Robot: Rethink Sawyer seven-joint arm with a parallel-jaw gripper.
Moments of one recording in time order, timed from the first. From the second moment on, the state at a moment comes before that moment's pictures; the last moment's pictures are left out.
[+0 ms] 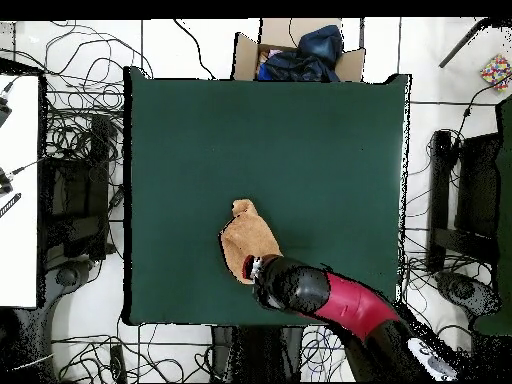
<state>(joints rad) -0.70 -0.79 0.33 2.24 -0.06 0.34 1.57</state>
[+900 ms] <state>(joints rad) -0.69 -0.81 0.33 2.21 -0.21 0.27 1.57</state>
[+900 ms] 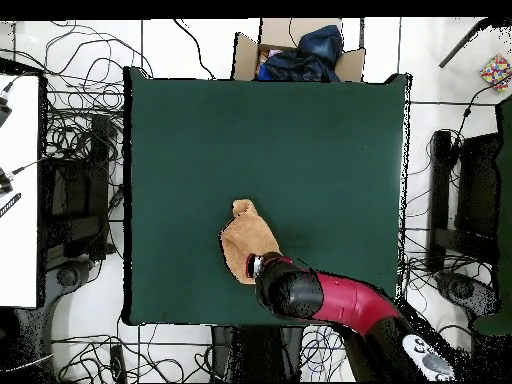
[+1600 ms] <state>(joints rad) -0.62 -0.78 0.27 2.16 -0.30 0.45 1.57</state>
